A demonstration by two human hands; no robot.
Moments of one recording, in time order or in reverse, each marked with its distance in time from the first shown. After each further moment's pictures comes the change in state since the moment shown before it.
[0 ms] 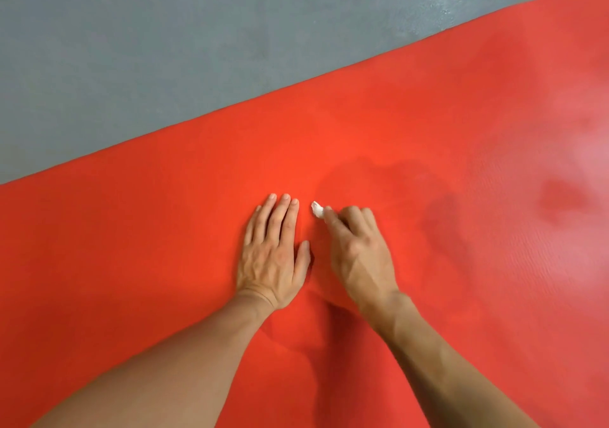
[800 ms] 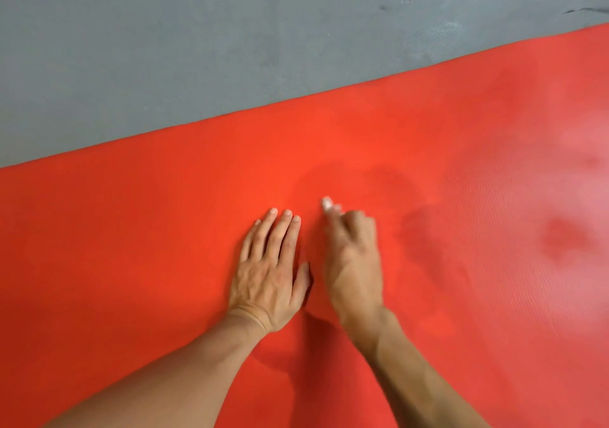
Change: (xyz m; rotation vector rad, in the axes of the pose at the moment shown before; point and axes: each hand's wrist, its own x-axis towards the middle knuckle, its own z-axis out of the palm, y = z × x) left_hand 0.002 -0.002 0.003 -0.006 0.013 0.014; right_hand 0.024 -0.018 0.011 0.012 0.031 0.178
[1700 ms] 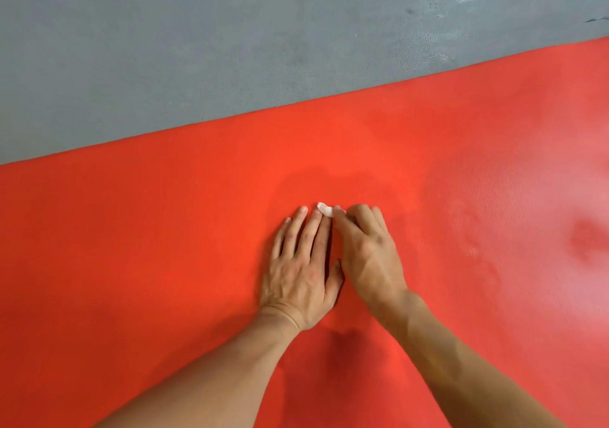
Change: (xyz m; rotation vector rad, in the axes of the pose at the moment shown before) left_hand -0.002 0.001 -0.001 -0.074 0.007 -0.021; right_hand 0.013 -0.009 0.007 0.046 -0.074 -0.220
